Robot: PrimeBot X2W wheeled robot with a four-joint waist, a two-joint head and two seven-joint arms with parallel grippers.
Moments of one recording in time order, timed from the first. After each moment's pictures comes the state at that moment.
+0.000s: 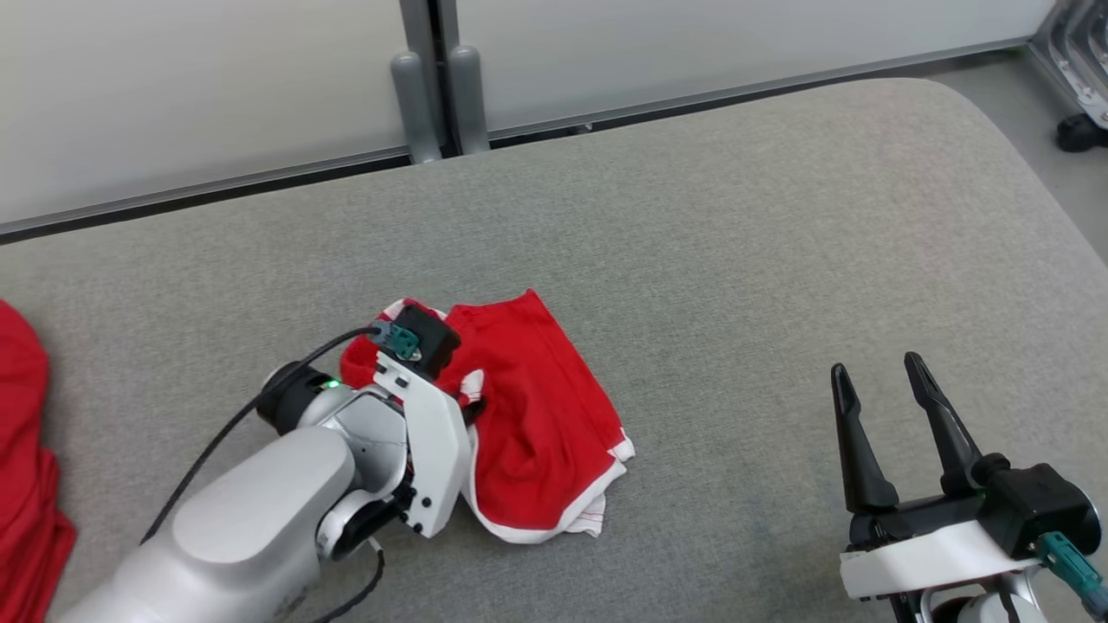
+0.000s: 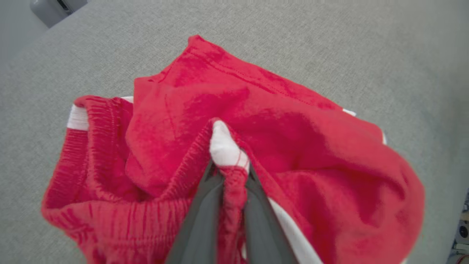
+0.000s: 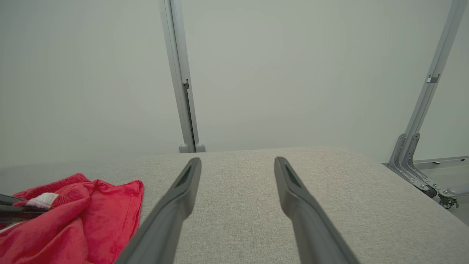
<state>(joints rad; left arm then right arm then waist) -0.74 0.41 -1.10 0.41 -0.91 0.00 0.36 -0.06 -0.05 0.10 0.05 0.16 0.13 -0.26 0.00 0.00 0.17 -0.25</state>
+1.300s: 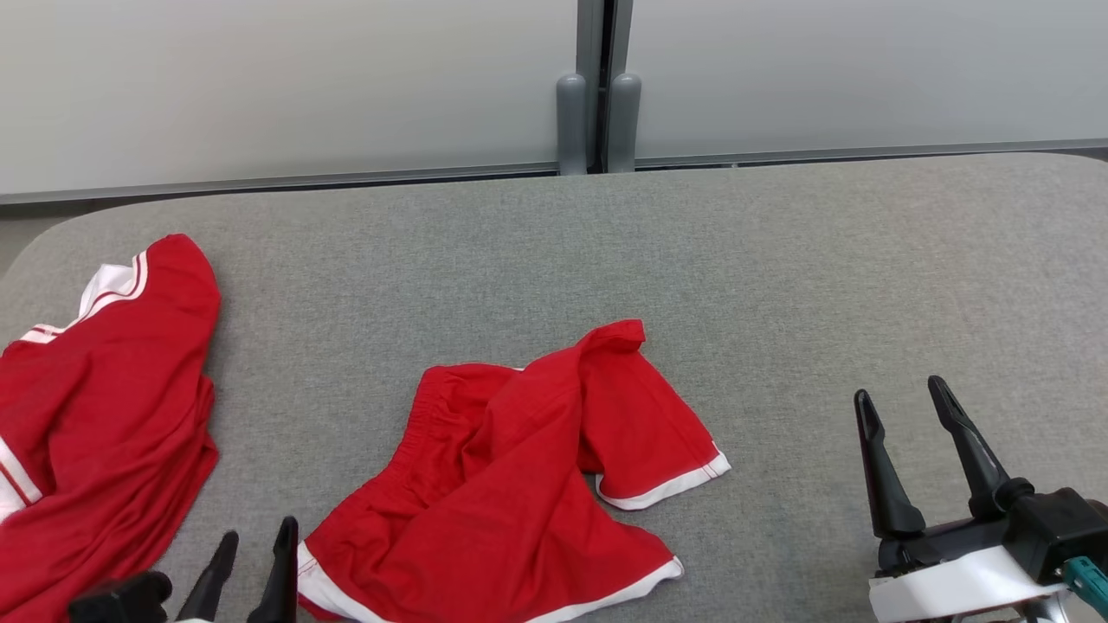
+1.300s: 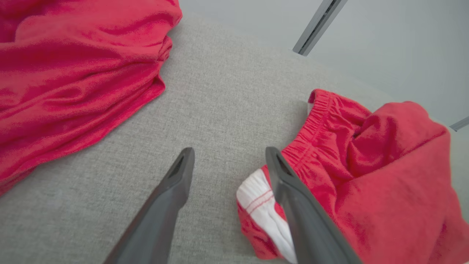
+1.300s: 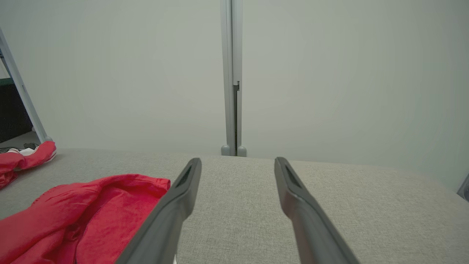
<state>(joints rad) 0.08 0.52 -0.53 0.07 -1.05 0.27 -0.26 0.00 -0.06 0.04 0.03 0.11 0.13 -0.26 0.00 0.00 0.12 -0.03</state>
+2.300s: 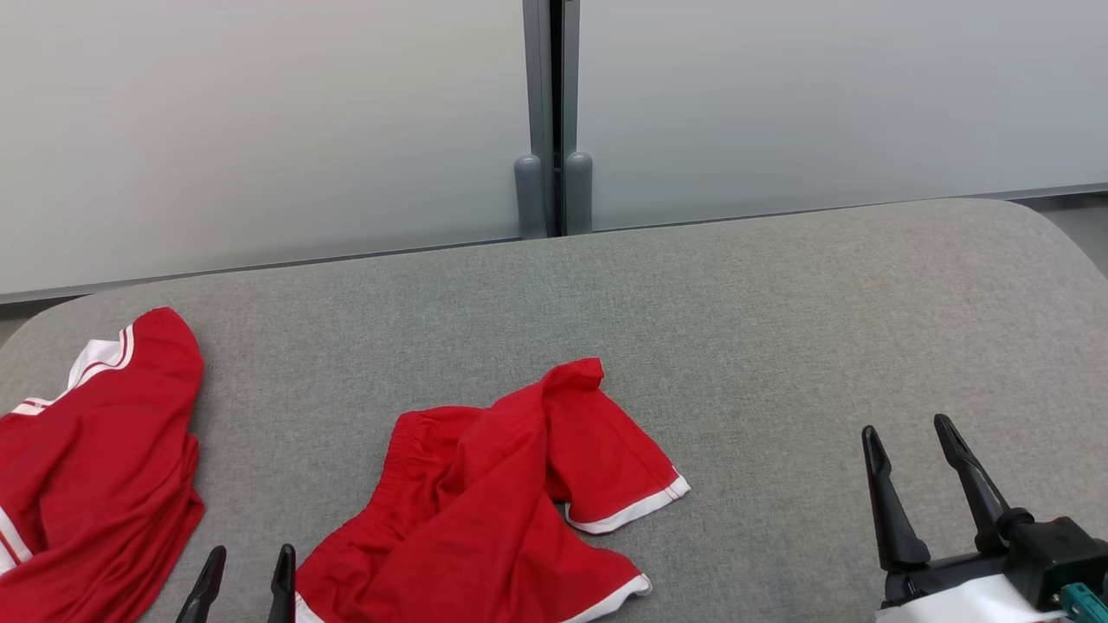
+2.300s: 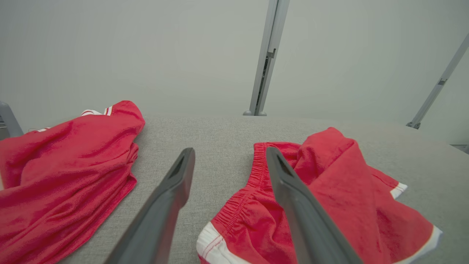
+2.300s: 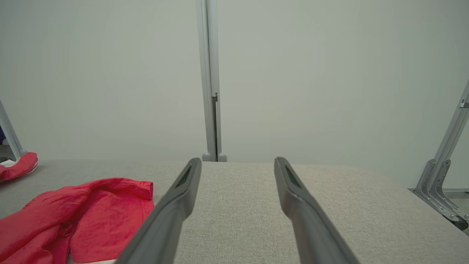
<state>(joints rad) 0.28 0.14 0.00 0.04 -0.31 -0.12 -0.26 0.05 -0.06 0.02 0.06 0.10 0.13 -0.26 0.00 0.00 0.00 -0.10</state>
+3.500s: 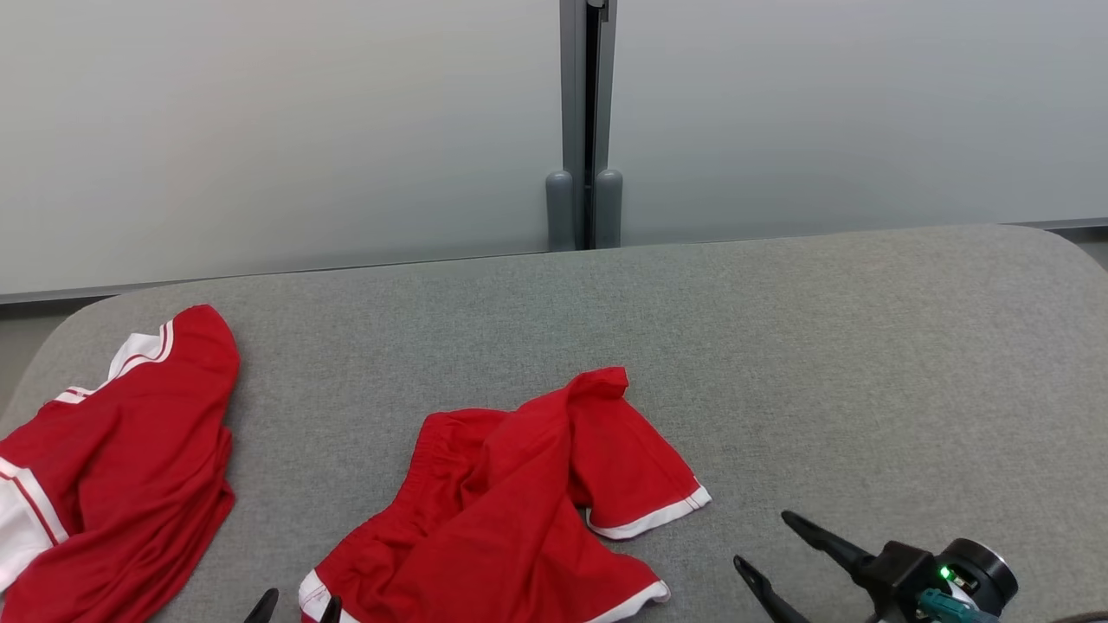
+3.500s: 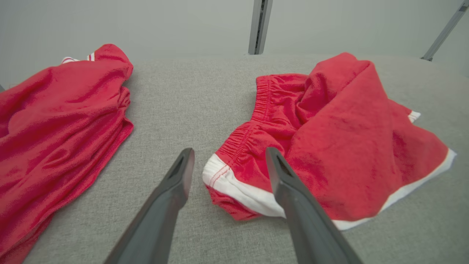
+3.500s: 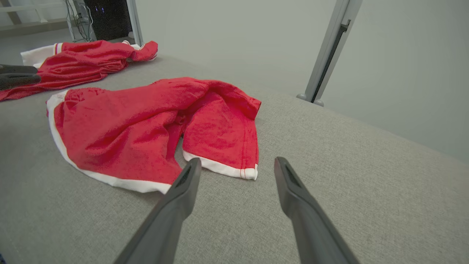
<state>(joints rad) 0.26 0.19 -0.07 0.15 -0.27 -0.13 -0.14 -0.03 -0.33 0.49 0.17 0.26 0.13 -0.19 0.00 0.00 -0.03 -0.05</state>
